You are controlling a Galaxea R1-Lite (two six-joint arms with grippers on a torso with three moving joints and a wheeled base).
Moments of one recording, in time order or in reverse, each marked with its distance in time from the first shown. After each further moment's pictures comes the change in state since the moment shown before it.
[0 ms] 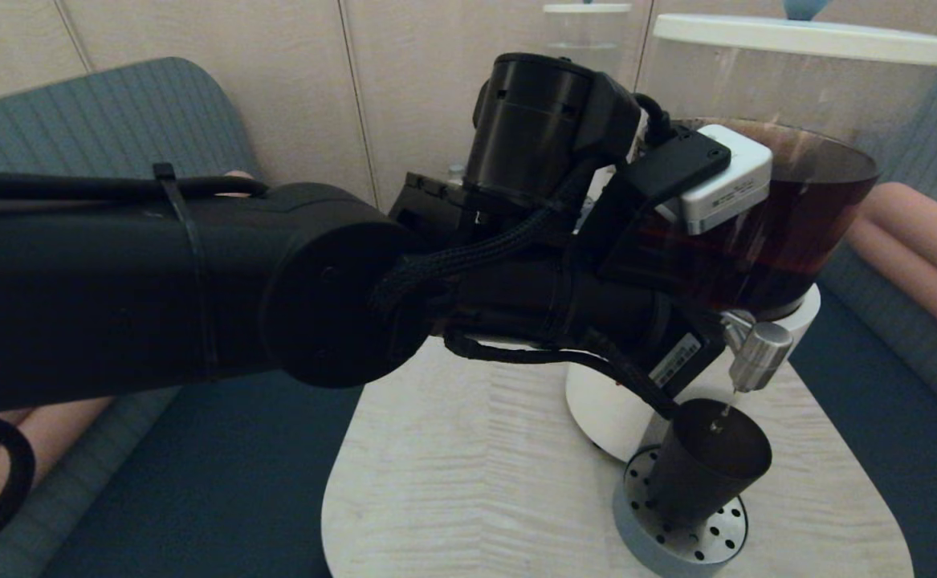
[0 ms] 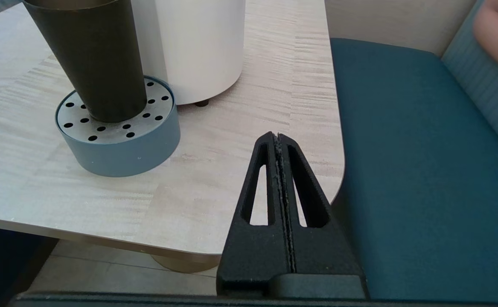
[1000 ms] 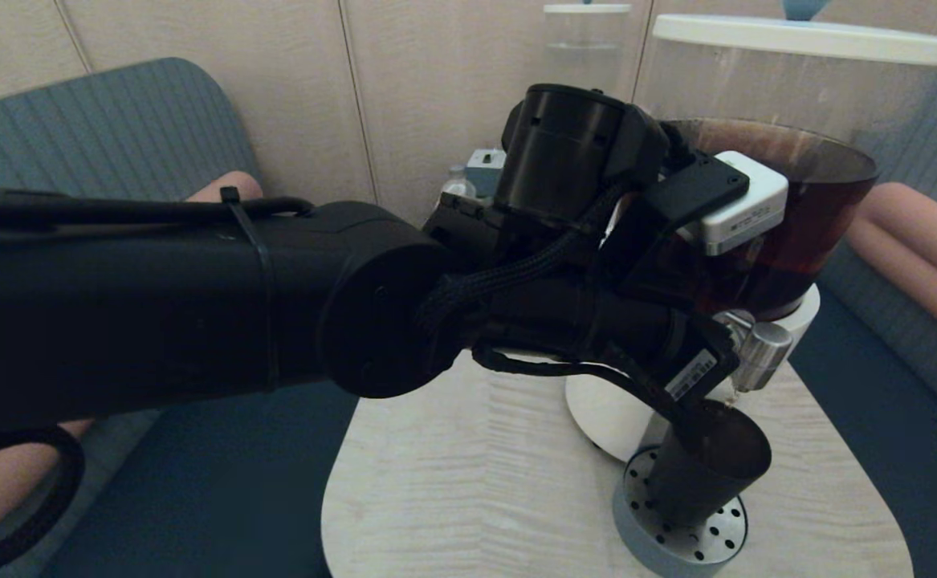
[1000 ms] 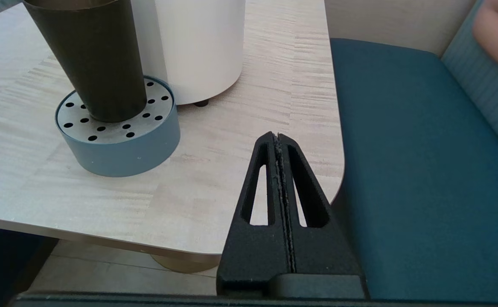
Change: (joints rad) left arm -0.010 0.042 -0.025 0.006 0.015 -0.004; right arm 0.000 0.000 0.000 0.000 0.000 0.000
